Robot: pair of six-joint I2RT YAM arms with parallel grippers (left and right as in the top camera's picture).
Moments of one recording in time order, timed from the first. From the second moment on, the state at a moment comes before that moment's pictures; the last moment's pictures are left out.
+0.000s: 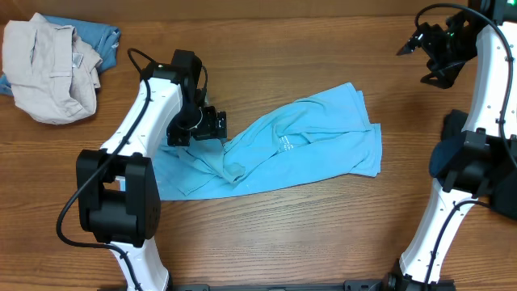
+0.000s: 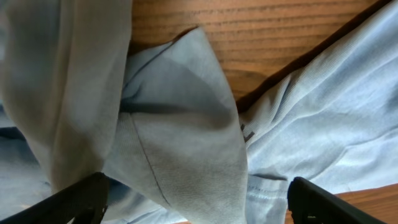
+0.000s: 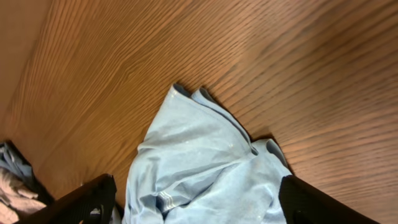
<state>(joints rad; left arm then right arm) -0.16 1.99 1.57 -1.16 0.17 -0.25 -0.25 2.39 2.63 -1.64 -0.38 0.42</state>
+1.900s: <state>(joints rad) -0.03 1.94 1.58 -1.55 -0.19 -0.41 -0.18 2.39 2.61 -1.64 -0.41 0.33</state>
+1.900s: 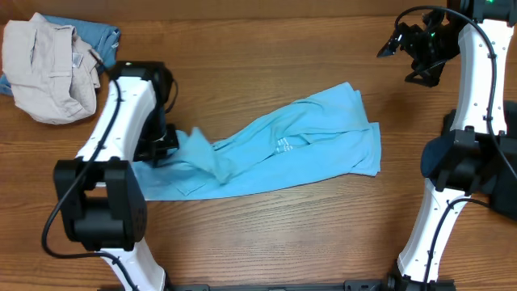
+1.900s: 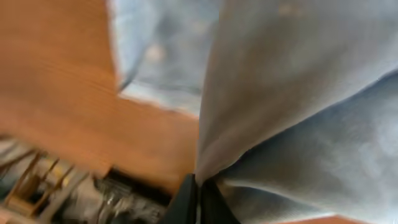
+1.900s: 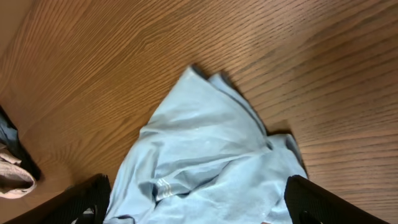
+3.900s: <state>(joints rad) 0.11 1.96 1.28 -0.78 0.11 -0.41 0.11 2.37 1.91 -1.10 -0.30 0.42</state>
